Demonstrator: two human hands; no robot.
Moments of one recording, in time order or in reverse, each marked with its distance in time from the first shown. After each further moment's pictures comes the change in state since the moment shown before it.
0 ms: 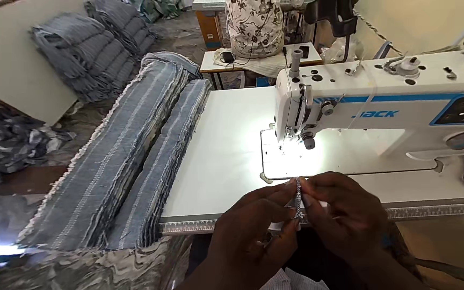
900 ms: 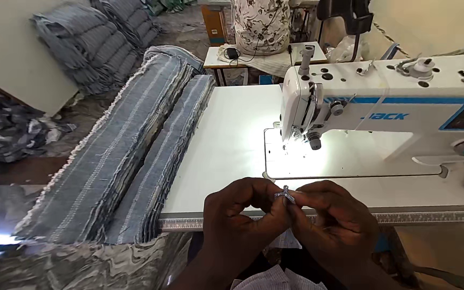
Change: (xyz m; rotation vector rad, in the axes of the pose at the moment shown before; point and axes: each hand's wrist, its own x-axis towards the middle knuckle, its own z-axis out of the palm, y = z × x) left_hand 0.009 -0.013 -0.004 -0.137 0.197 -0.142; right_hand -0.008 -0.012 0.025 0.154 0.035 0.088
